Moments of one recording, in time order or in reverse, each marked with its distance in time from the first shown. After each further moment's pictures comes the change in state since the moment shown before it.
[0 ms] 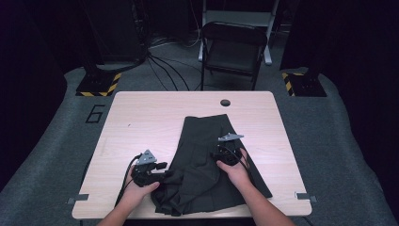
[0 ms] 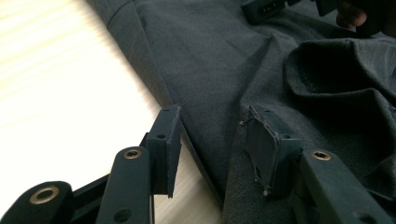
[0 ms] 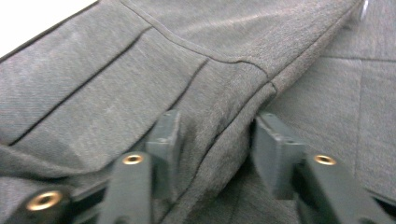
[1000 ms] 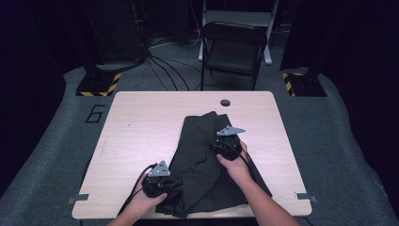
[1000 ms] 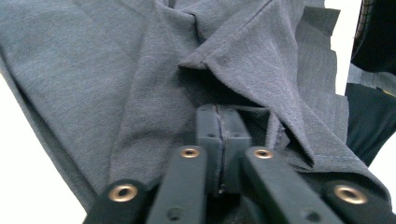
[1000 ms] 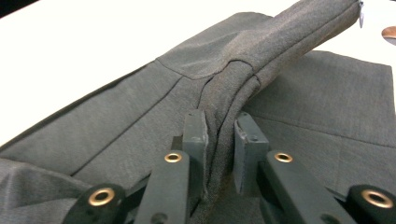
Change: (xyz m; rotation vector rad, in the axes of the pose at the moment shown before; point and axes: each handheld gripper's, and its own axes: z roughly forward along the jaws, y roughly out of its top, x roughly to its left) left arm -0.050 0.004 0.007 0.065 -0.163 0.130; right arm 0.014 0.031 -0.032 -0.114 0.043 -0.080
